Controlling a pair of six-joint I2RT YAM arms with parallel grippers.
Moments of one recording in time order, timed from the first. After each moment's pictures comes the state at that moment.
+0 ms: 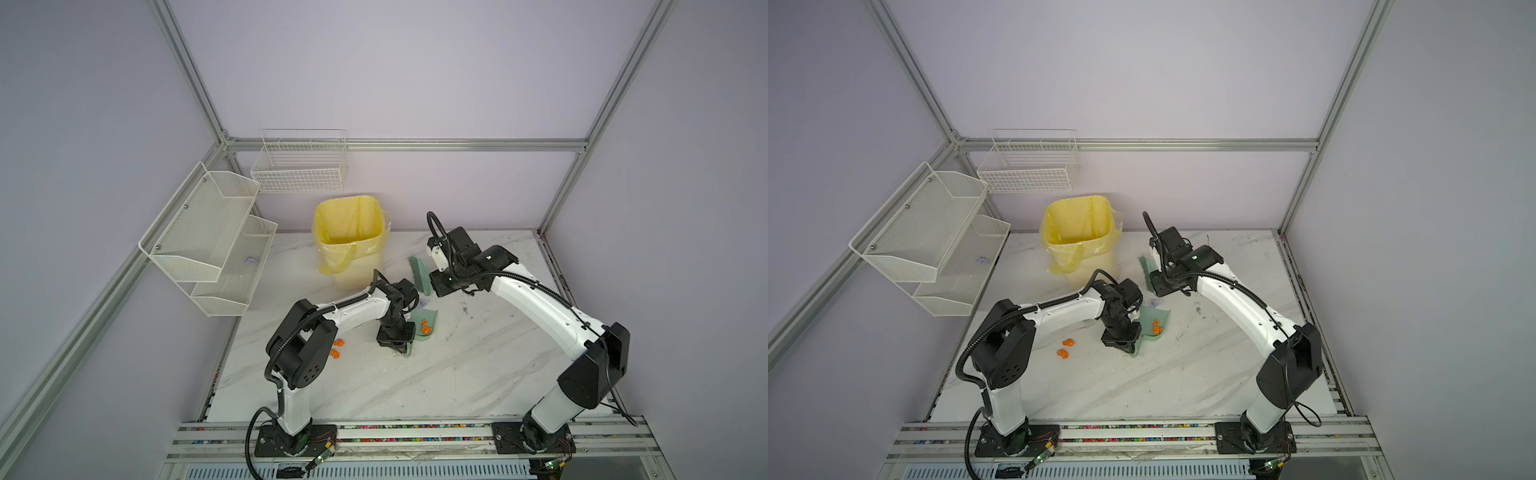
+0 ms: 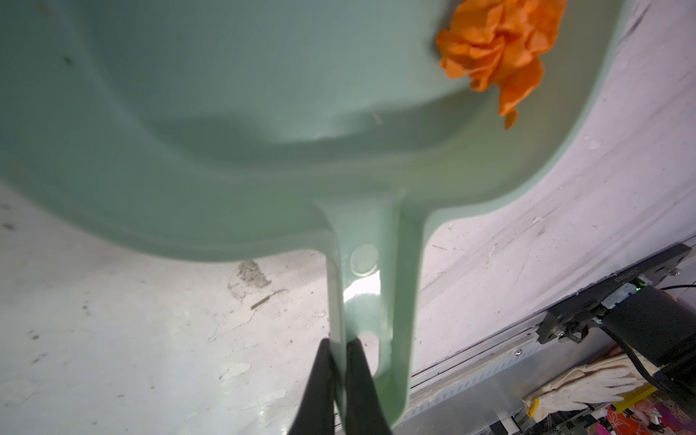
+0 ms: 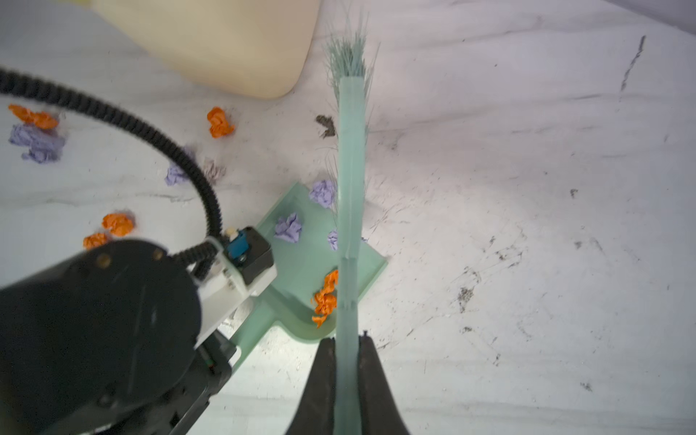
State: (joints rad) left arm -0.72 1.88 1.36 -0.98 0.34 -0.54; right arm 0.61 1.68 1.65 -0.95 0.03 0.16
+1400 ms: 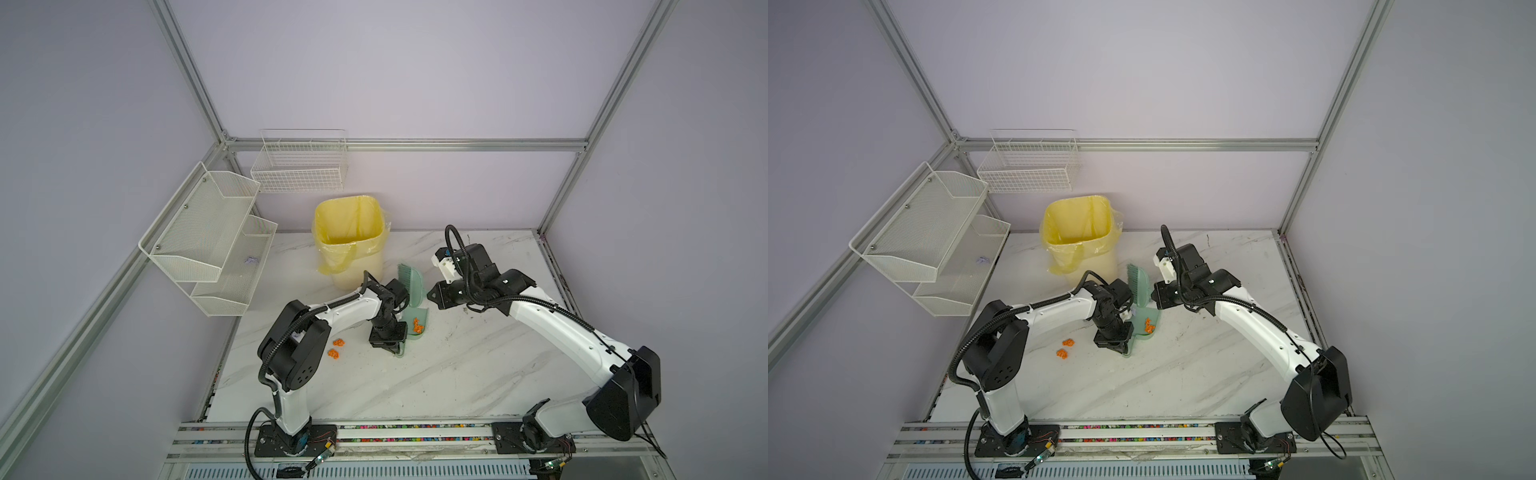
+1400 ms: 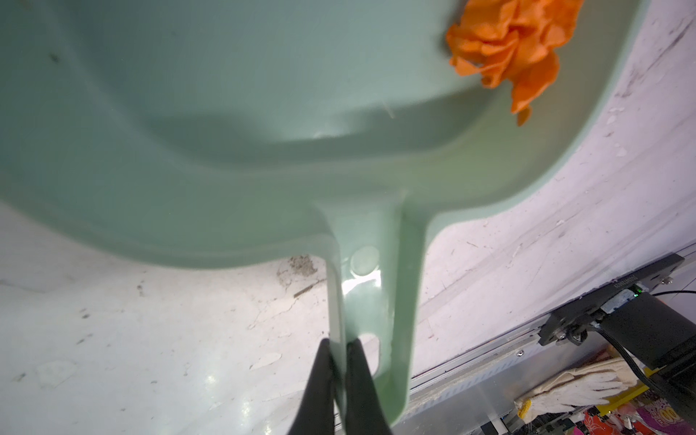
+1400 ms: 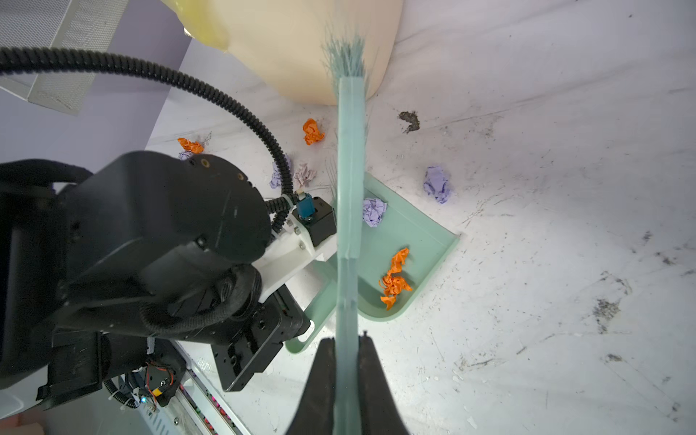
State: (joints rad) left arm -0.67 1.85 1.28 -0.96 0.35 -0.54; right arm 0.60 1.44 1.30 -0.70 -0.25 0.31
